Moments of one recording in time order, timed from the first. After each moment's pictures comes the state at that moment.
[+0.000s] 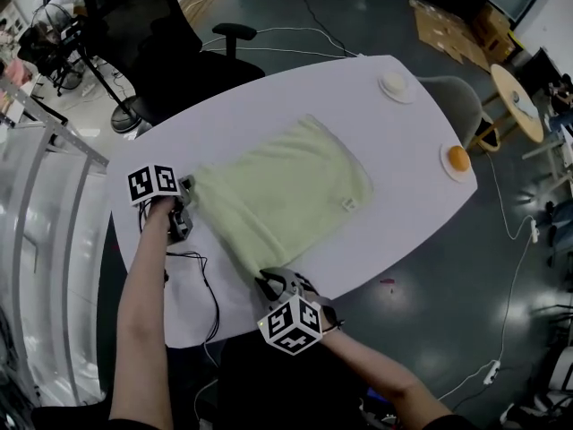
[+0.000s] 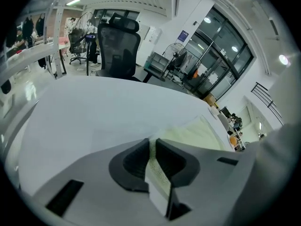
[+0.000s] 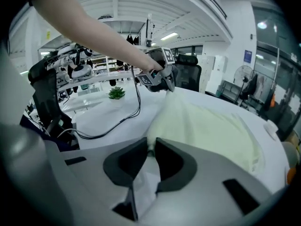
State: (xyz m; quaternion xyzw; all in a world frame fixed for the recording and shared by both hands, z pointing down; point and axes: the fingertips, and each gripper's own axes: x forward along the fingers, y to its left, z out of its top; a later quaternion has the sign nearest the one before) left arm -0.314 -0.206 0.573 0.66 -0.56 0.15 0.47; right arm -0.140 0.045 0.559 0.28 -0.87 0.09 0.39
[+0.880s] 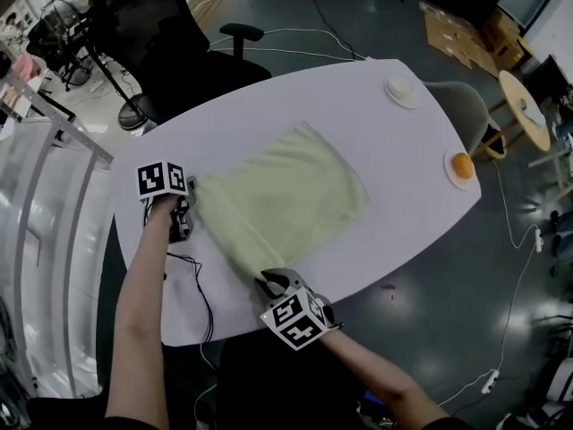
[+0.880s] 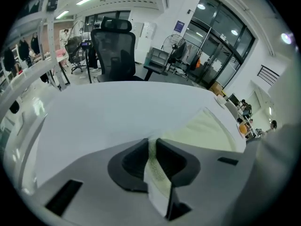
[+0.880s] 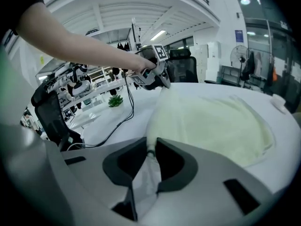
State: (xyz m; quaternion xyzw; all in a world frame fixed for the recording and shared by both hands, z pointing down) left arm -0.313 -0.204 0.570 0.65 -0.58 0.23 0.44; right arm -0.134 0.042 0.562 0.27 -0.88 0.19 0.35
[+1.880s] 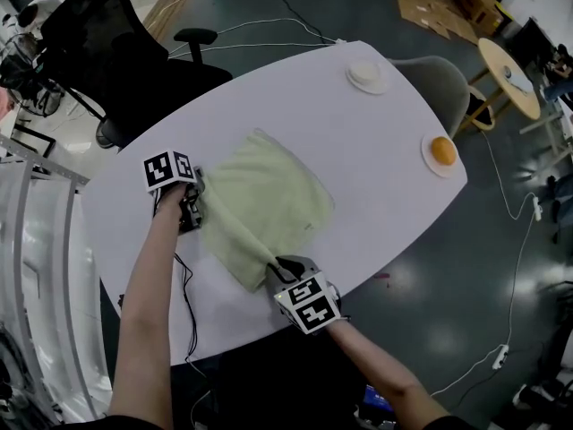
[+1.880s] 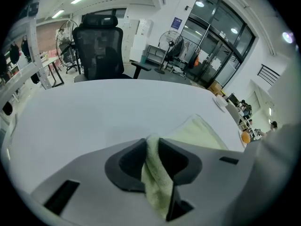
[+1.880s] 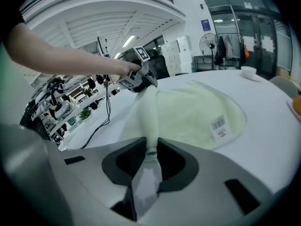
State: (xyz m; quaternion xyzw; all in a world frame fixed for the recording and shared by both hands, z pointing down) left arm -0.190 -0.287 0.584 0.65 -0.57 0.23 0.44; right arm -0.022 -0.029 0.580 0.37 -0.83 0.29 0.30
